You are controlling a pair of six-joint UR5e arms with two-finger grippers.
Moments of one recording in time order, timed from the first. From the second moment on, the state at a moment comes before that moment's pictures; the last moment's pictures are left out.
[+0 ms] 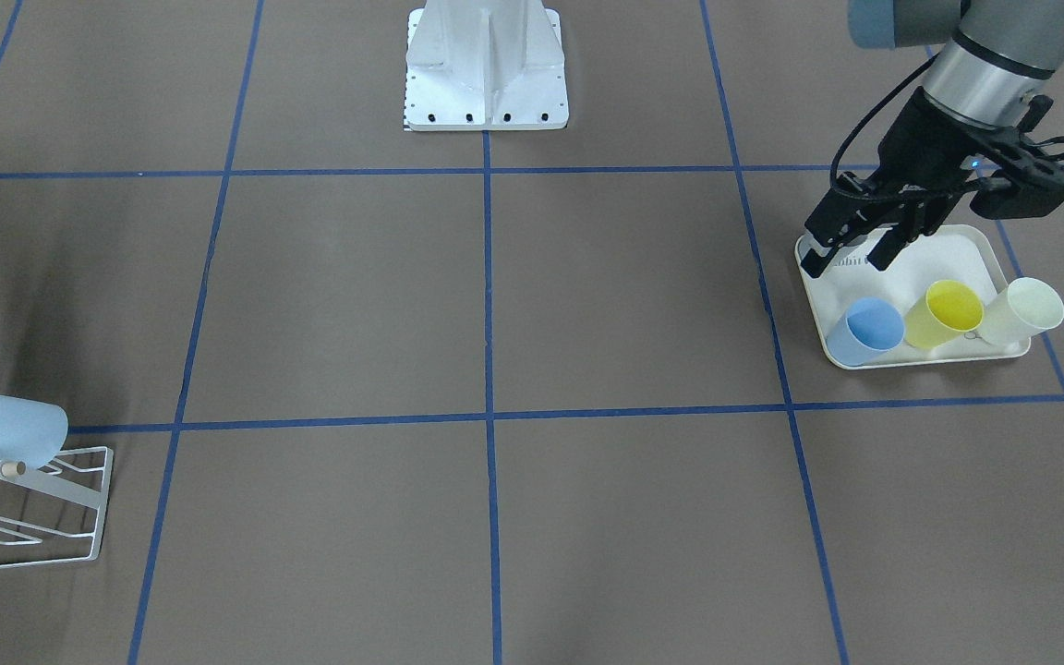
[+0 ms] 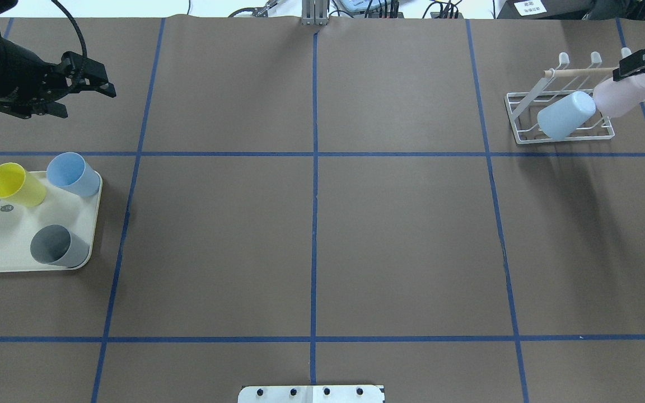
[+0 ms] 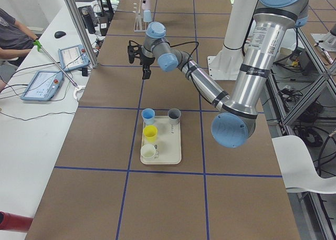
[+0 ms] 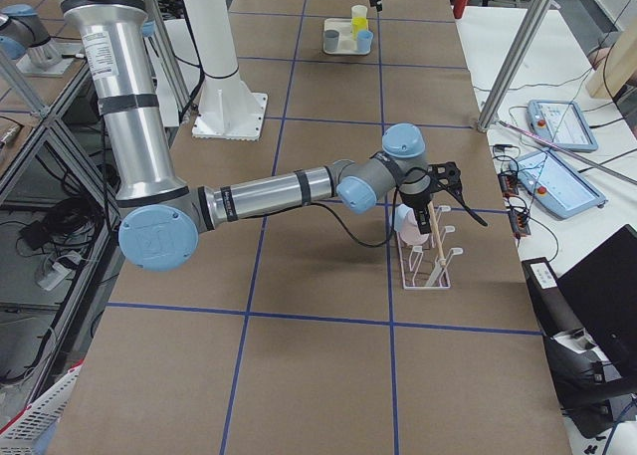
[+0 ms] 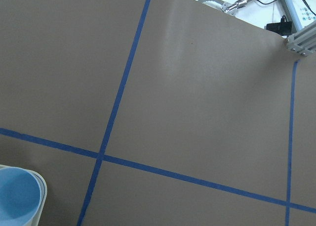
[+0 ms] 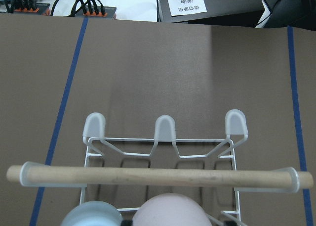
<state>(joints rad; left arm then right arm) -1.01 -1.85 -2.01 -1.82 -2.10 -1.26 1.29 -1.37 1.59 -1.10 2.14 0.57</state>
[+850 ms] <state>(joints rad) -1.01 -1.85 -2.01 -1.81 -2.10 -1.26 1.23 -1.37 1.58 -1.09 2.10 0.57</state>
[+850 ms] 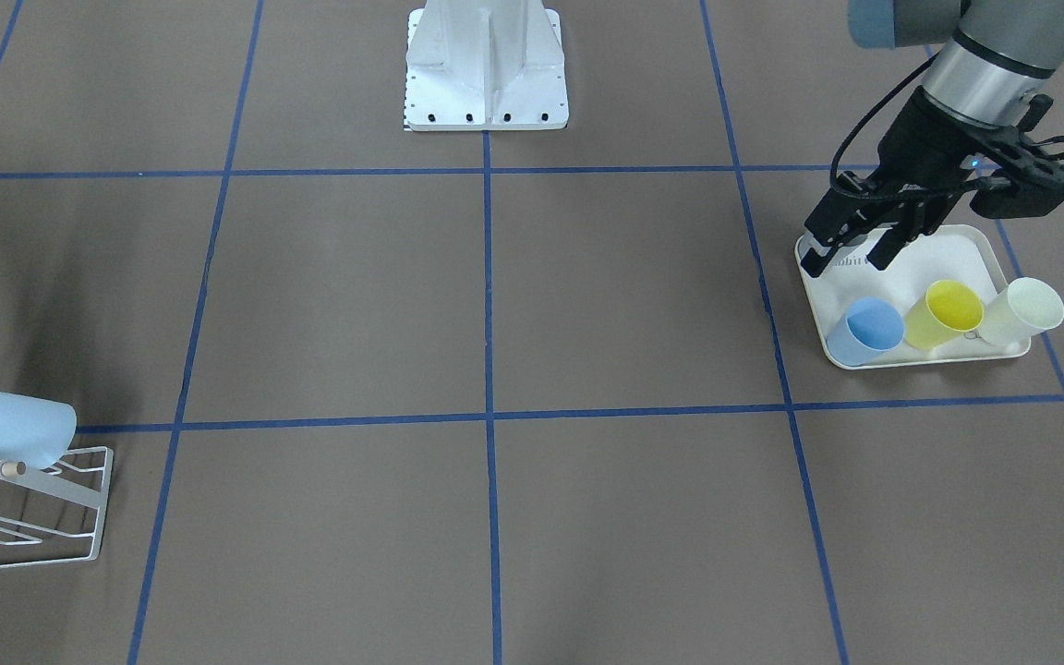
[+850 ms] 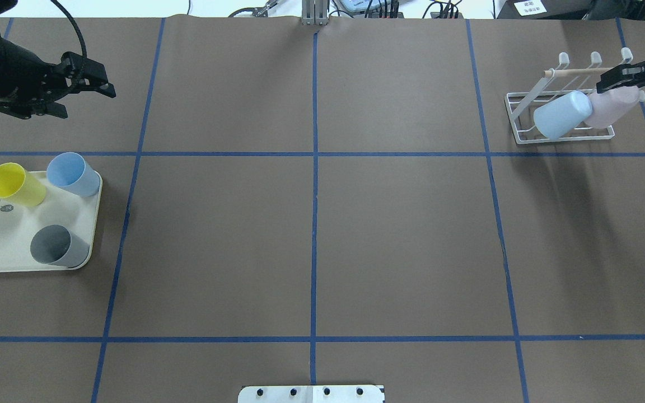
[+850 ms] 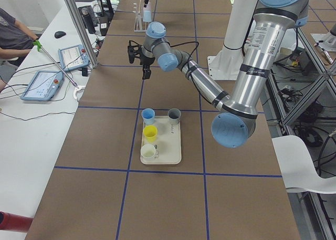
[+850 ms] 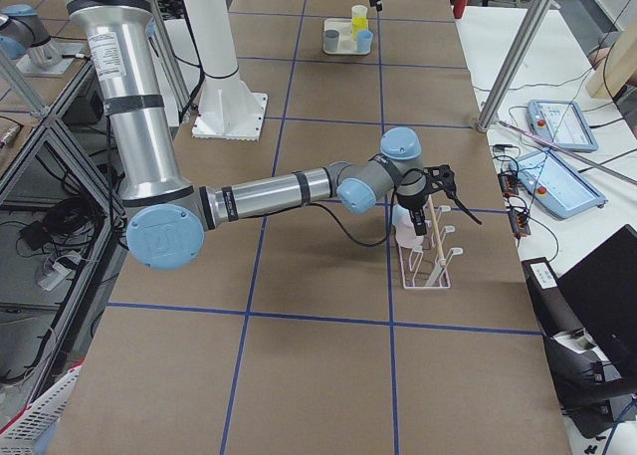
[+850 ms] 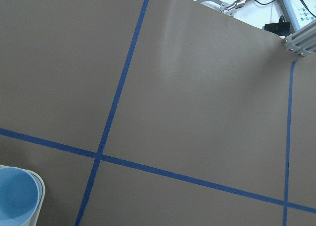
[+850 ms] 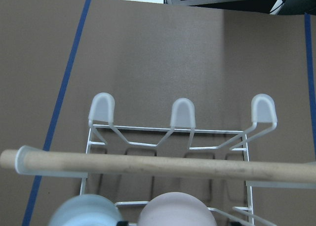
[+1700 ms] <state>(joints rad) -0.99 -1.66 -2.09 -1.63 -2.06 -1.06 1.22 -1.37 1.63 -1.10 2.19 0.64</state>
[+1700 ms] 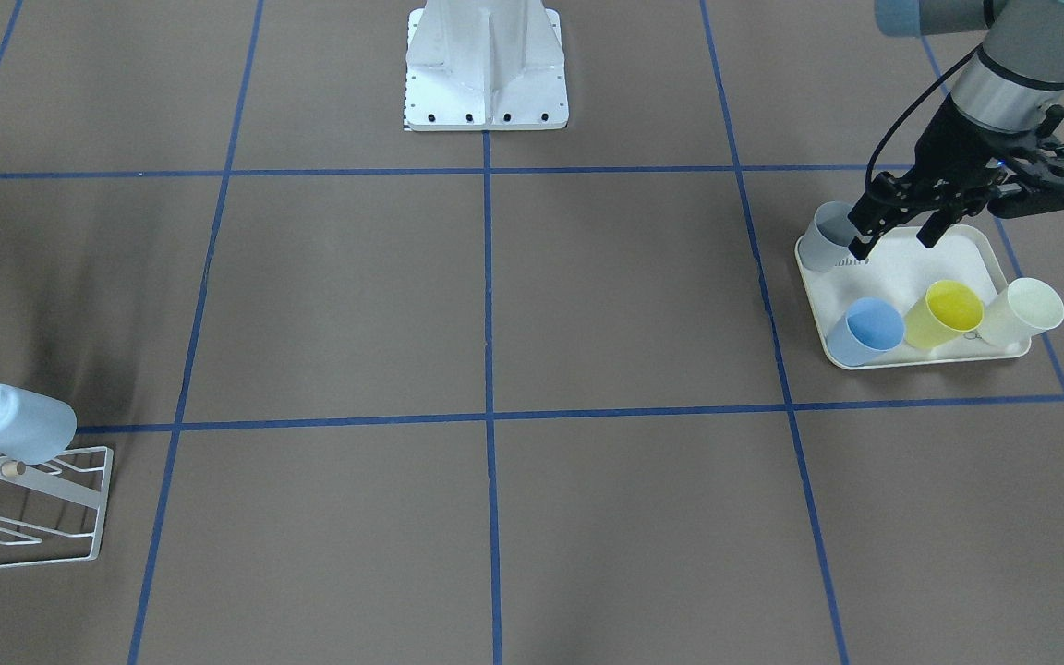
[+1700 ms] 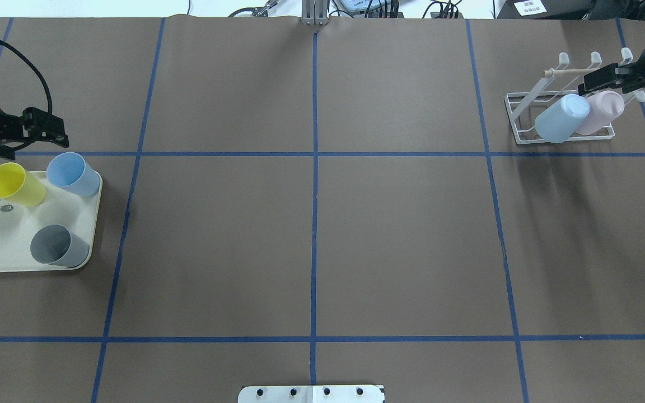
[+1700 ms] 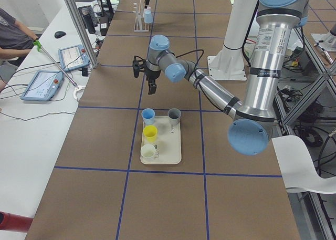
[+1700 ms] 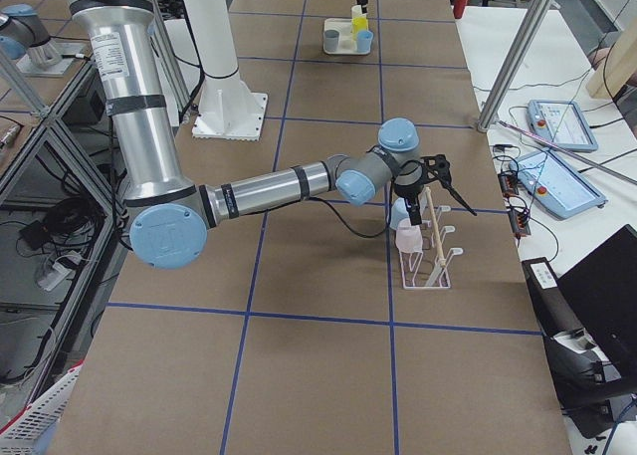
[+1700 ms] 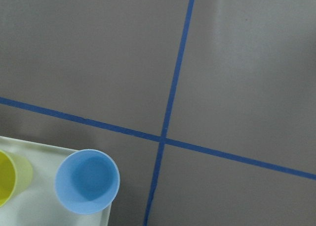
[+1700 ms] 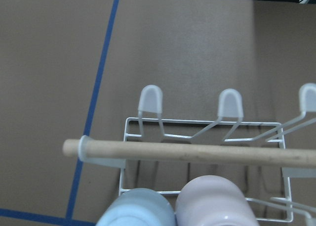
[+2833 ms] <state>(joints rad) -0.82 -1.51 -2.05 -1.64 -2.03 -0.91 1.20 -1.37 1.82 -1.25 2.29 0.69</state>
